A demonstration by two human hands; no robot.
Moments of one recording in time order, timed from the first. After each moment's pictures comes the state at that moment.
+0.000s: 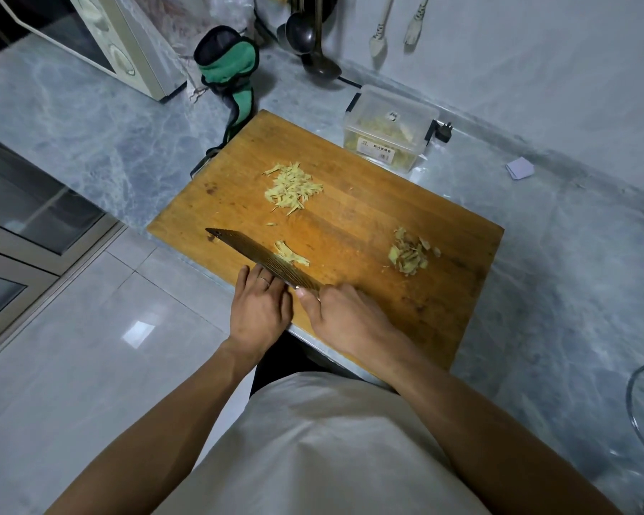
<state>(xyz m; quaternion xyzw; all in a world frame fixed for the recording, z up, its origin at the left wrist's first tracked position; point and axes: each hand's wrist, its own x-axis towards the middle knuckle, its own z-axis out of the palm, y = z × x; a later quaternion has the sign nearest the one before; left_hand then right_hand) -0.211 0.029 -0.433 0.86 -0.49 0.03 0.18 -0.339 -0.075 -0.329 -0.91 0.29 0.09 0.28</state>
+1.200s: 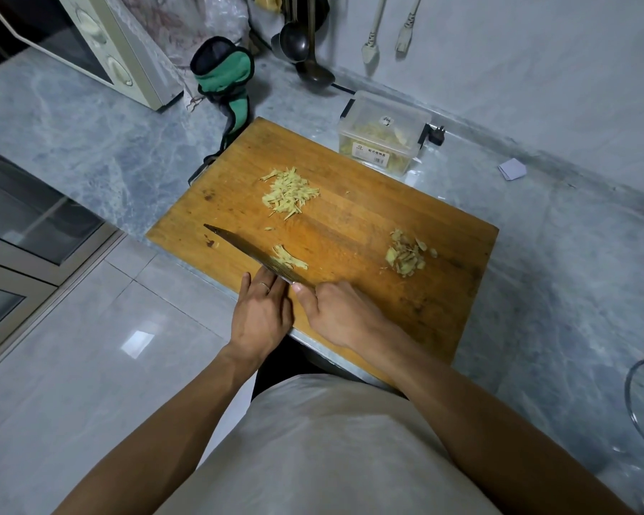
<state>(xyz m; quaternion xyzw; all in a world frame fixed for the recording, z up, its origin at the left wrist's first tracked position) -0.213 0.029 -0.428 0.85 -0.50 -0.01 0.18 -0.331 -0.078 -0.336 -0.90 0.29 0.09 0.31</state>
